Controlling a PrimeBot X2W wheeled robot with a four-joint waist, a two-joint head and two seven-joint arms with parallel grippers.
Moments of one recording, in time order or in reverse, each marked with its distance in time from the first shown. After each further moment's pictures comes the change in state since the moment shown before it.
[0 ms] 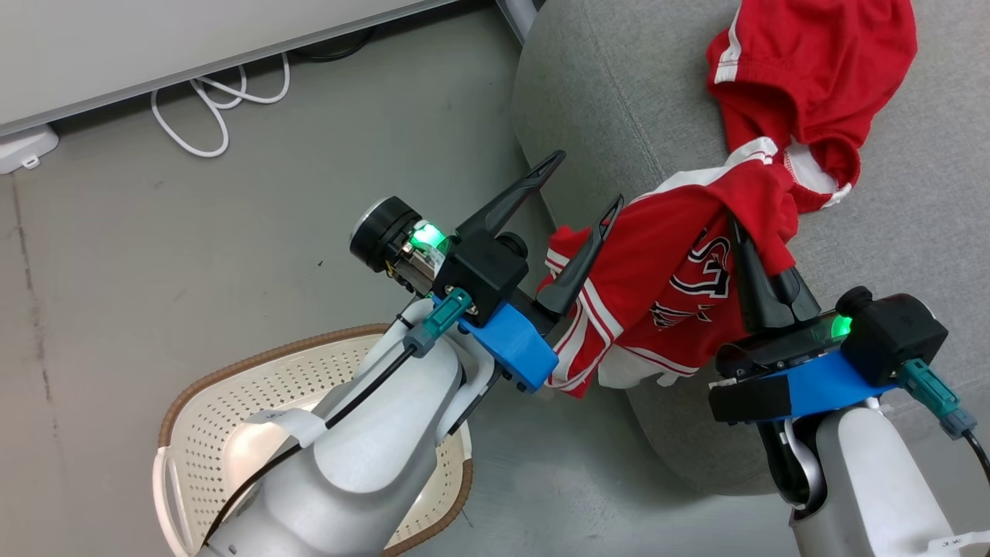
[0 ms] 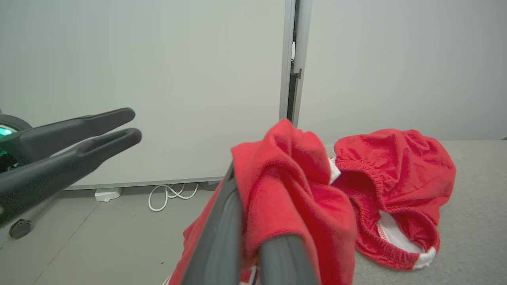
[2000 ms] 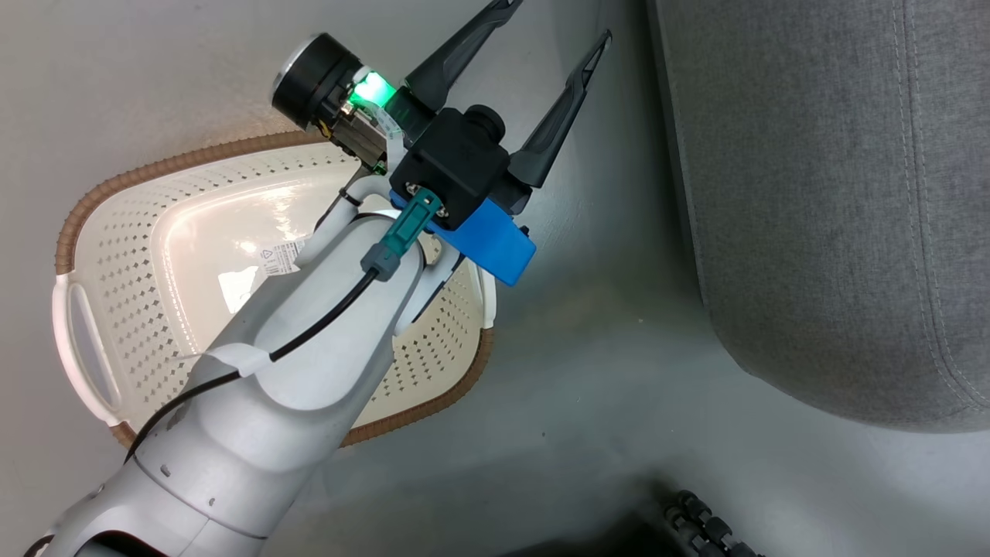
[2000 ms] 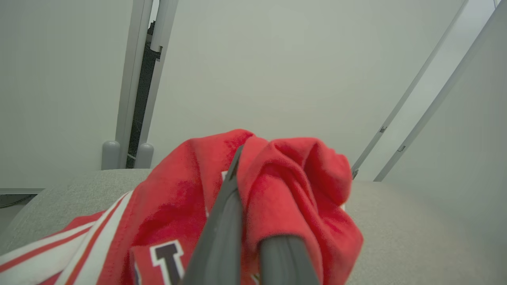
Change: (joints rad) left arm -0.209 0.085 0.017 -0.085 0.089 0.056 0.001; right arm -0.668 -0.456 -0.470 0.309 0.008 0.000 0.000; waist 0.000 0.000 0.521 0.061
